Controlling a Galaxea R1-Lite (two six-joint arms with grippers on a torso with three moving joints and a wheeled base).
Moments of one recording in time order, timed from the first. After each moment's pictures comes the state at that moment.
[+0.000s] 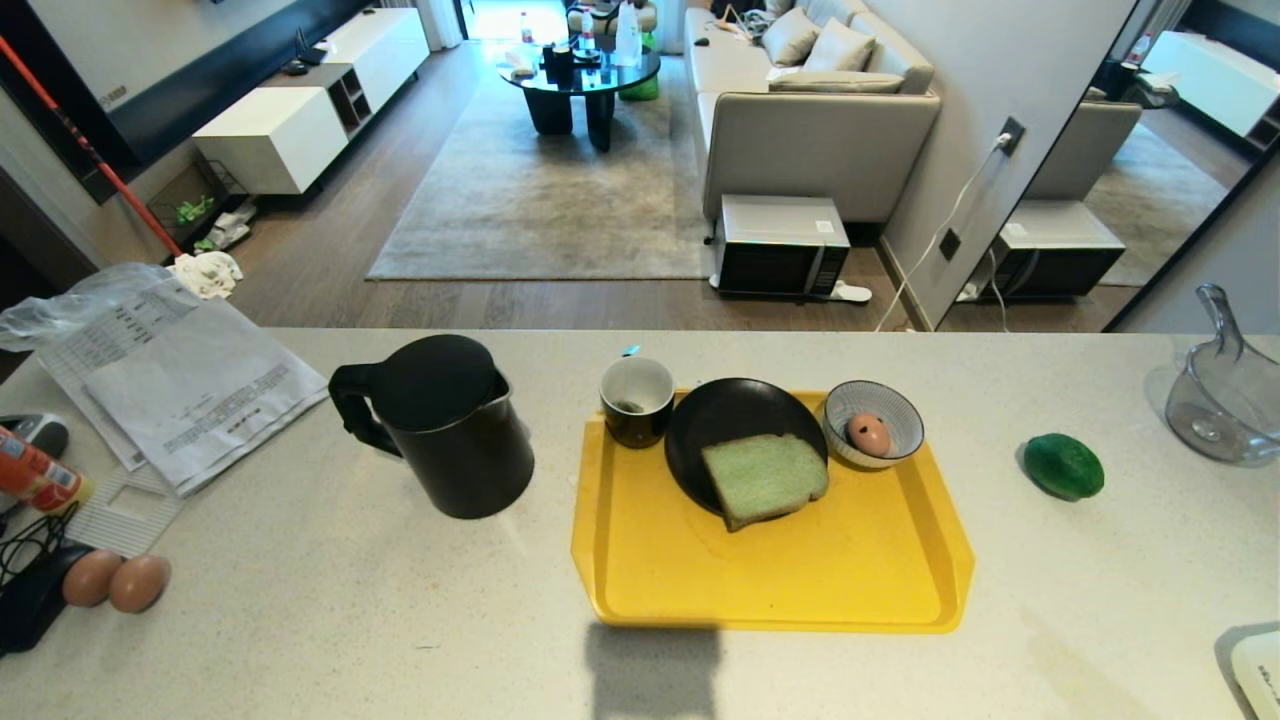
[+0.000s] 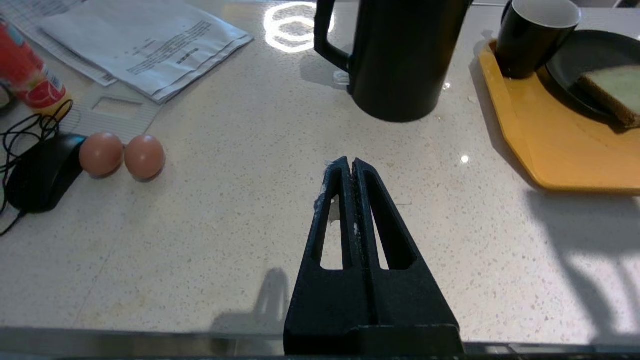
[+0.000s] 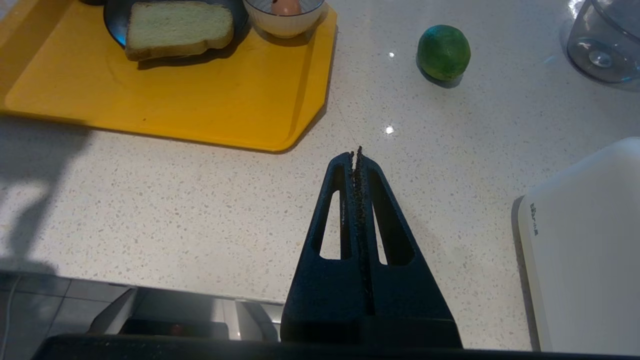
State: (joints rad) left arm 0.00 0.00 0.00 -0.06 0.02 -0.02; right arm 0.00 0.00 -0.03 0.09 0.02 -0.04
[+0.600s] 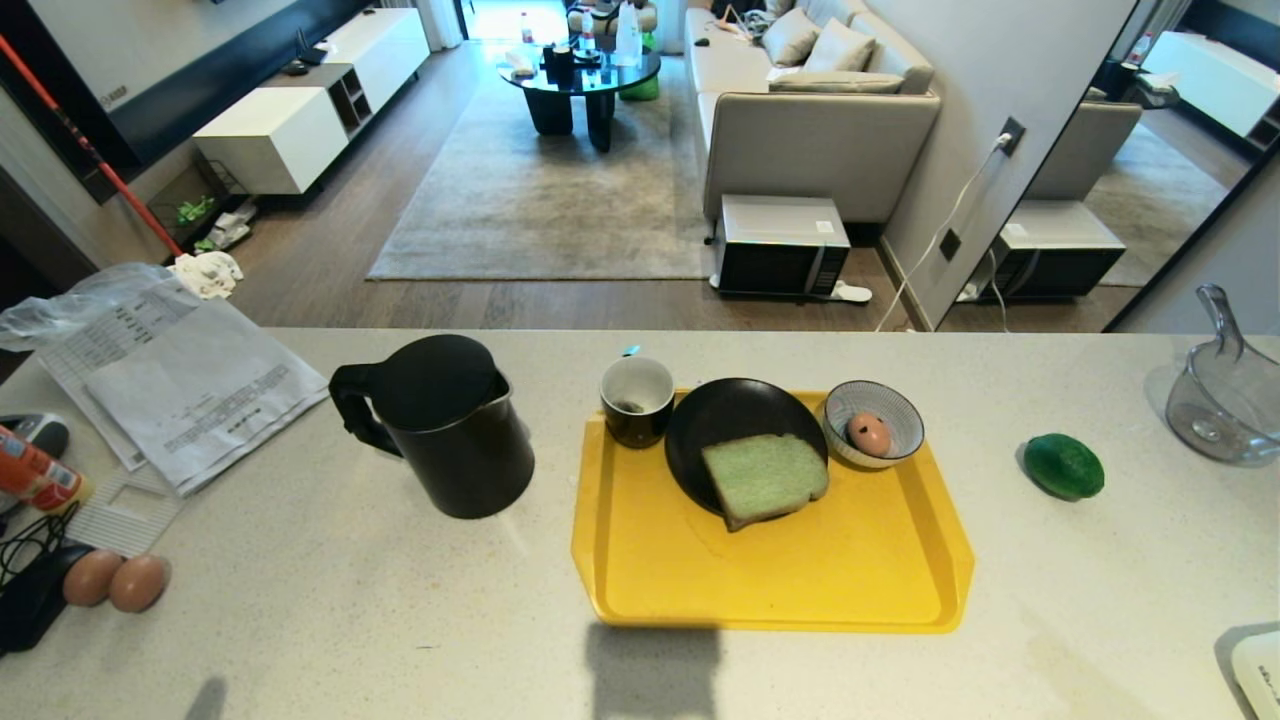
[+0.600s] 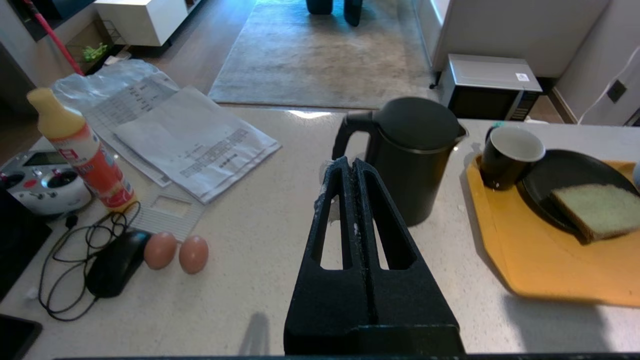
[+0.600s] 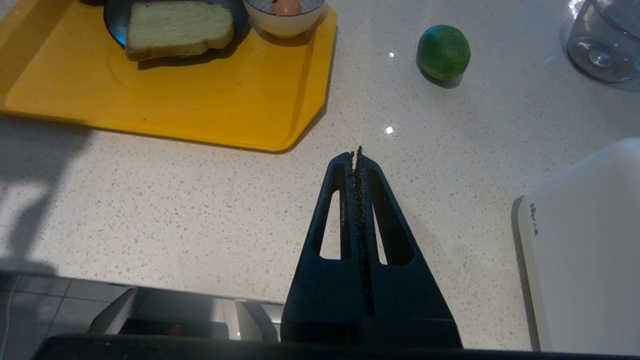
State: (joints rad) left arm 0.00 0.21 -0.51 0.09 0.07 -0.02; right arm 0.00 0.00 -0.03 0.09 0.02 -0.04
